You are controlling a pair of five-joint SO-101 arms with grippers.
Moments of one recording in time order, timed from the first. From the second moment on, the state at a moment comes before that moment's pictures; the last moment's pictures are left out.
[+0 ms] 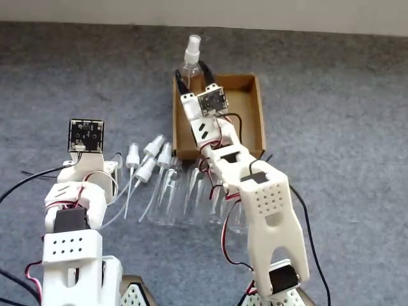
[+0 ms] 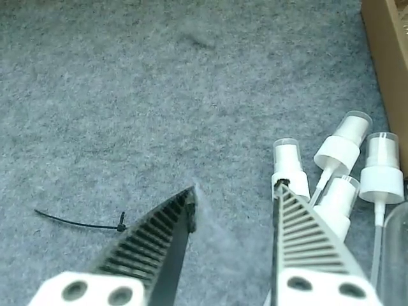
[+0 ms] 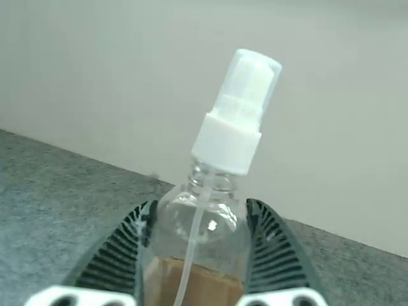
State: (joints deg) left arm -14.2 -63.6 74.0 38.3 -4.8; right arm -23.5 48.5 5.4 -57.4 8.7
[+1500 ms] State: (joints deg) left arm -14.2 -63.6 74.1 38.3 -4.8; right arm -23.4 49.0 4.9 -56.4 15.1
